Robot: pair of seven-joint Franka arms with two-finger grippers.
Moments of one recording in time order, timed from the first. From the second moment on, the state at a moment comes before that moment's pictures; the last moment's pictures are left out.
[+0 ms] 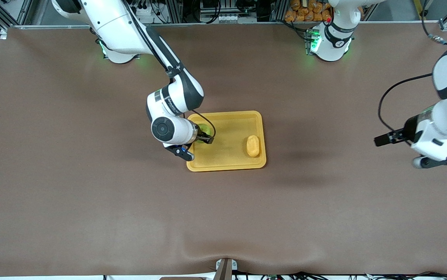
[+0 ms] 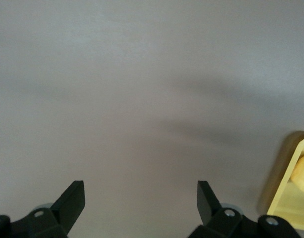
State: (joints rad) left arm 0.17 0.23 -0.24 -1.57 0.11 1.69 -0.29; right arm 0.67 0.64 -0.07 -1.67 0.48 2.12 0.85
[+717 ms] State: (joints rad) left arm 0.13 0.08 -0.23 -1.59 0.11 1.60 -0.17; right arm 0.66 0.69 -0.09 -1.66 0.49 2.17 0.85
